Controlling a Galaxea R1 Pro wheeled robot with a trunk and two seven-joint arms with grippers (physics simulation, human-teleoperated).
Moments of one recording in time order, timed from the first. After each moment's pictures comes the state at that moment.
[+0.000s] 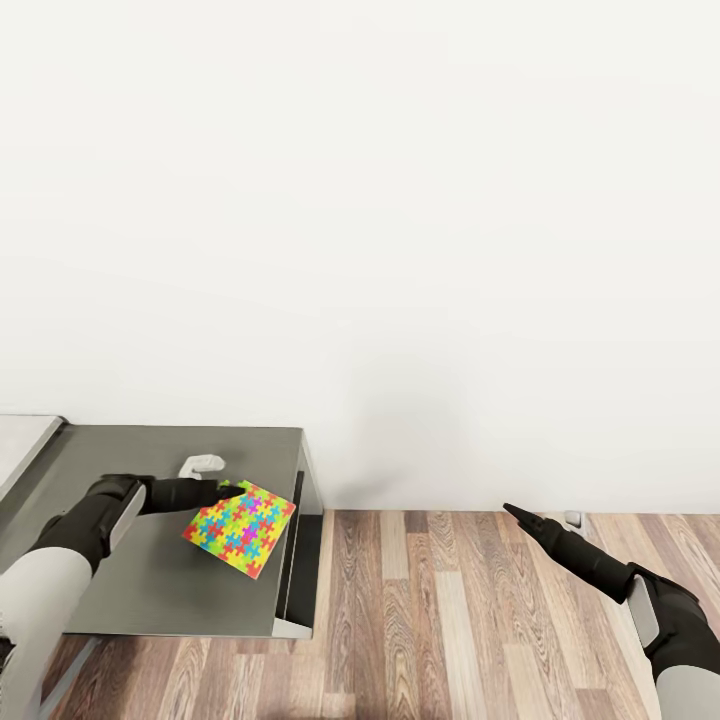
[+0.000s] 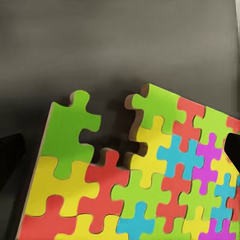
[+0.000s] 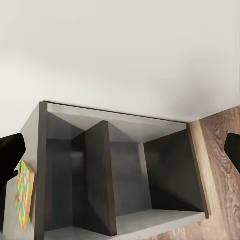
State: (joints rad) left arm -0.87 0.31 -0.02 -0.56 0.06 0.58 -0.75; right arm -0.56 -0.18 -0.67 -0.74 -0.06 0.58 1.10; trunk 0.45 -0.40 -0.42
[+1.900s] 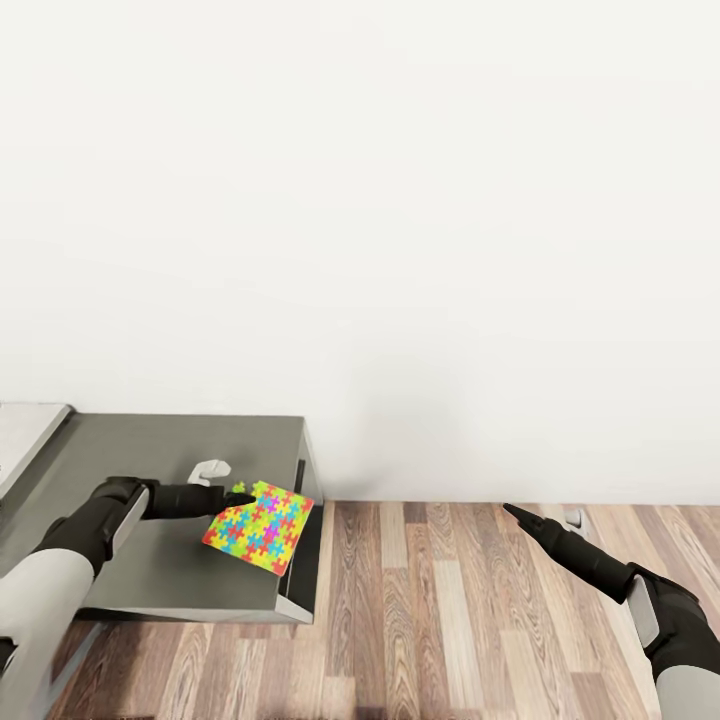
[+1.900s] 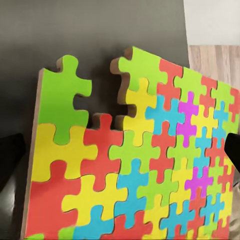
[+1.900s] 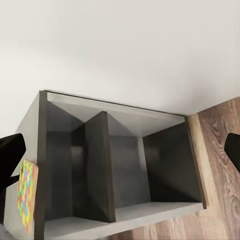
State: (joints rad) left arm -0.87 0.31 -0.04 -0.54 0.06 0.62 -0.90; right arm -0.56 -0.18 -0.67 -0.74 -0.06 0.58 1.10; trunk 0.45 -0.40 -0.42
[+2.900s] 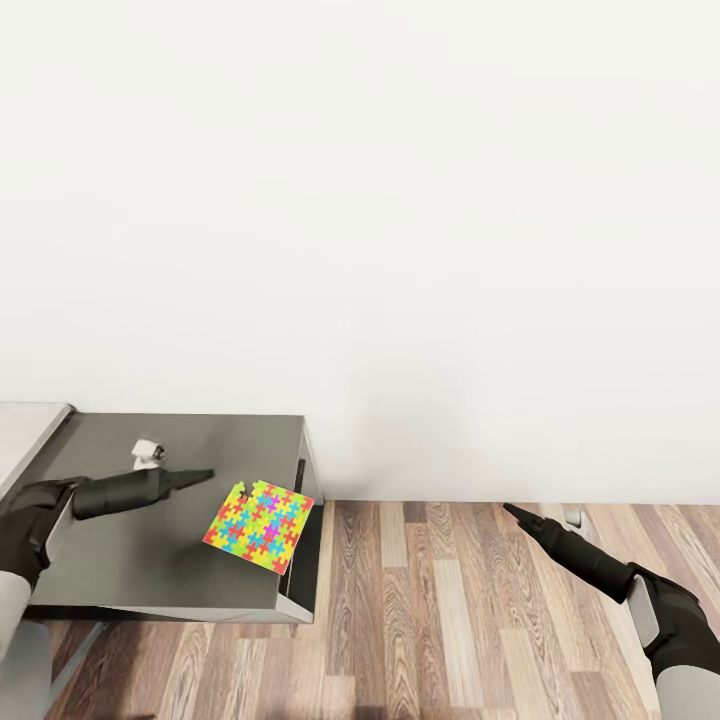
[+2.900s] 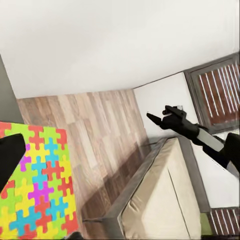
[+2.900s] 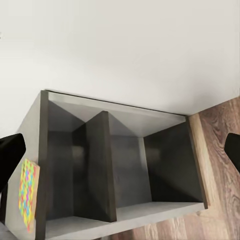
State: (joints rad) left arm -0.79 0.41 0.19 -0.69 0.07 0.67 -1.56; right arm -0.56 -0.18 -0.67 -0.74 -0.06 0.59 1.10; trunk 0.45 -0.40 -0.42
